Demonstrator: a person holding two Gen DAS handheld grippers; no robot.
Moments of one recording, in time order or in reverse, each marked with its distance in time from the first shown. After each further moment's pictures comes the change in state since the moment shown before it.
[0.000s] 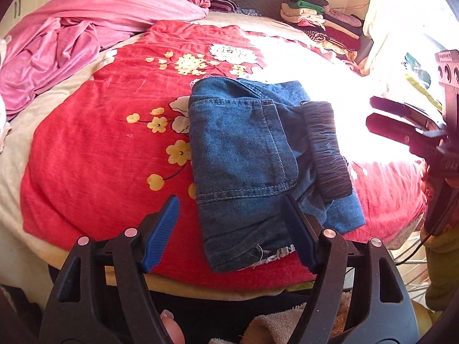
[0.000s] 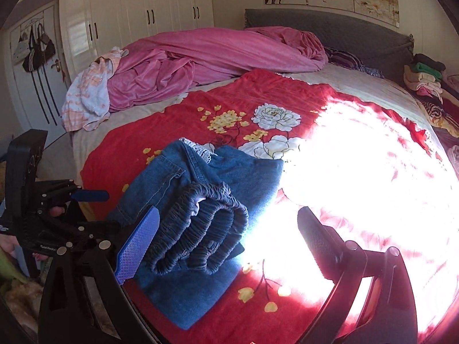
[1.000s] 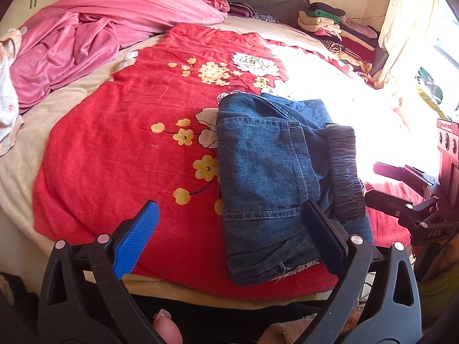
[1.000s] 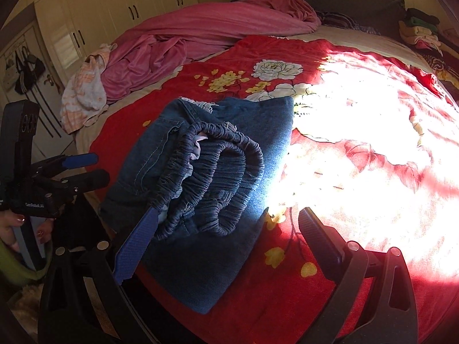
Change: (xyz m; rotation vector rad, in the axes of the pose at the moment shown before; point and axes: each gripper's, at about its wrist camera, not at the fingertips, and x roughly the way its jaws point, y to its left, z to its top) left arm -0.004 0.017 0.014 -0.060 -0.020 0.046; right arm 0.022 0.003 -0.038 0.147 0.096 0.055
